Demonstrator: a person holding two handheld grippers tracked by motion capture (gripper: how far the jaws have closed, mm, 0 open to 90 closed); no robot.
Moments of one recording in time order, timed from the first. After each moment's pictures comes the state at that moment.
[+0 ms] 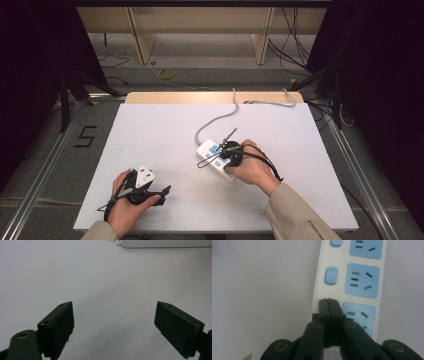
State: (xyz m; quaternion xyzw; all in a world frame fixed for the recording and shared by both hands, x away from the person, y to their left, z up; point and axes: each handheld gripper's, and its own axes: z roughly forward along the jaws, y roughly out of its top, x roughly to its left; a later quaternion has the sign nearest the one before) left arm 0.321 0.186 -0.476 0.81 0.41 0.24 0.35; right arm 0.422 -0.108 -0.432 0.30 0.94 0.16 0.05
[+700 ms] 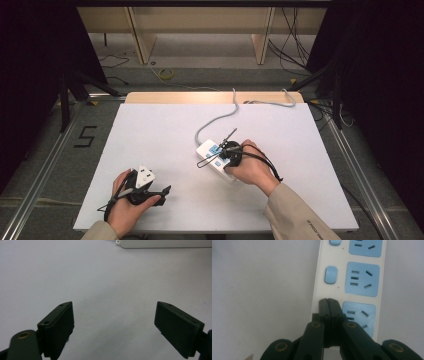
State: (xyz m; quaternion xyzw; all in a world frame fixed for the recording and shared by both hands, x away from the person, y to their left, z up) left arm 0.320 0.185 -0.475 0.81 0.41 0.24 0.35; right arm 0.421 -0.107 -0.432 0.31 0.94 0.16 0.05
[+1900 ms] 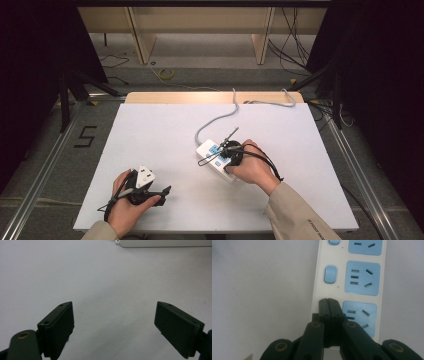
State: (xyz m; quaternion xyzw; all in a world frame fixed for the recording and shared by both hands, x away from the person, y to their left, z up) left arm 0.321 0.185 -0.476 0.81 0.41 0.24 0.35; right arm 0.424 -0.110 -0.433 0.31 0.93 0.17 0.04
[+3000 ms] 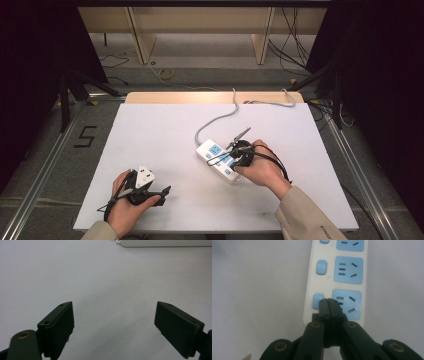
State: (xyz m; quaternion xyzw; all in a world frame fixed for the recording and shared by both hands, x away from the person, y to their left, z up) left arm 0.320 0.185 -0.476 0.81 0.41 0.23 0.35; right arm 0.413 -0.135 -0.421 0.32 0.93 0.20 0.06
